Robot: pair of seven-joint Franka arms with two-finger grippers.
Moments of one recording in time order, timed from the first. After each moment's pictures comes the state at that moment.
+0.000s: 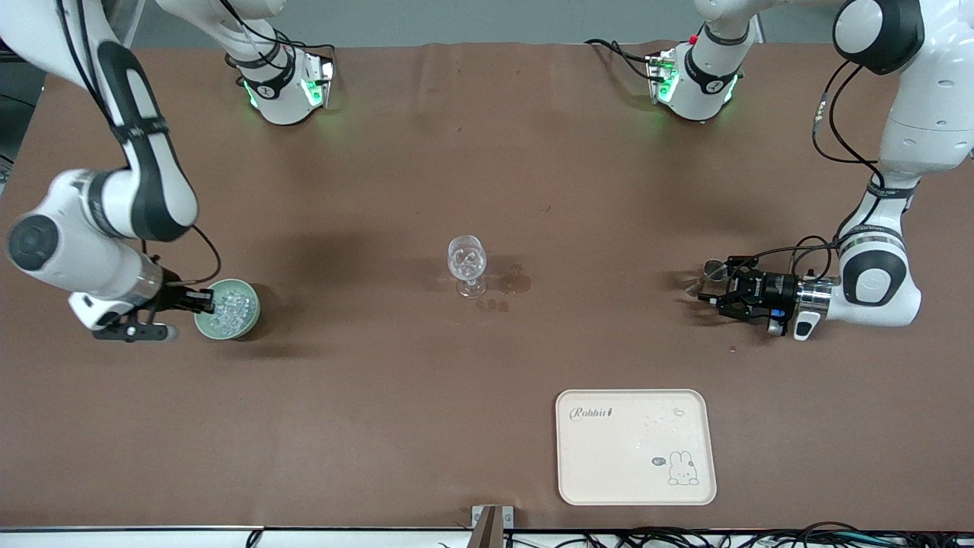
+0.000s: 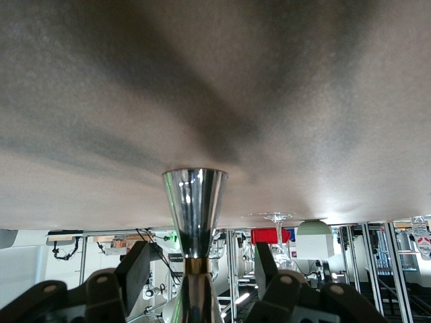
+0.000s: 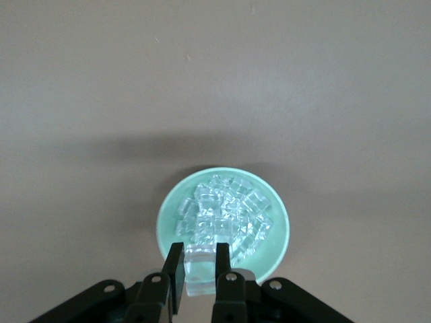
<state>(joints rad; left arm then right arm) 0.35 0.80 -0.11 -1.74 -0.81 1.66 -0.48 -0.04 0.25 -0.02 -1.91 0.03 2.15 -0.05</state>
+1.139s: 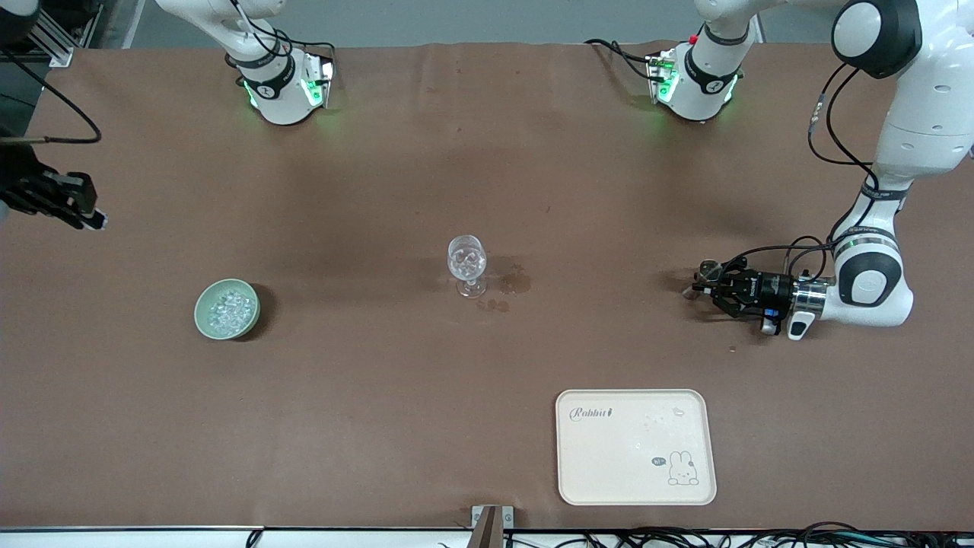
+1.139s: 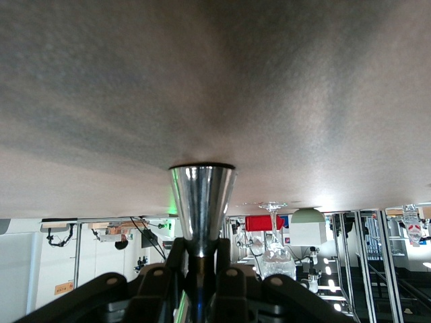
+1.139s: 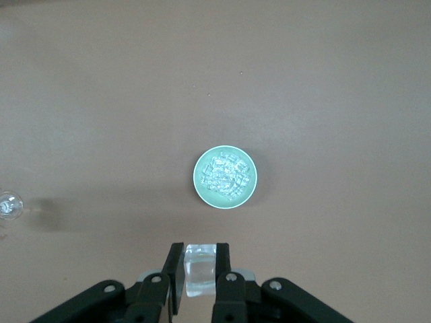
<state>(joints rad) 0.35 0.82 -0.12 -1.74 -0.85 1.63 -0.47 -0.03 -0.05 -0.02 -1.64 0.03 1.67 -0.05</state>
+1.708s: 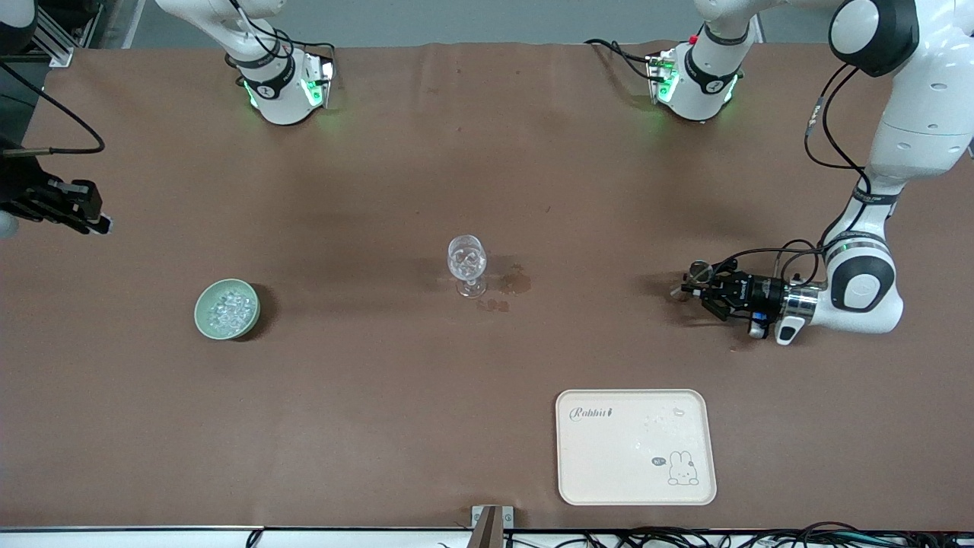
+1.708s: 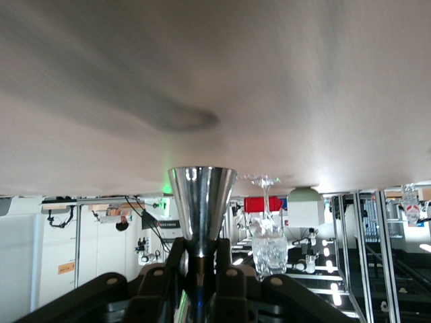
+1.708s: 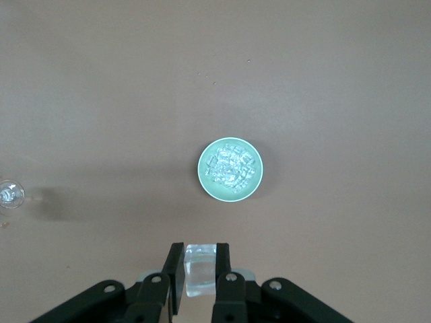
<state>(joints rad) 0.35 0.81 -0.20 -1.71 -0.89 1.61 -0.54 -0.02 0.01 -0.01 -1.58 0.03 1.62 -0.05</state>
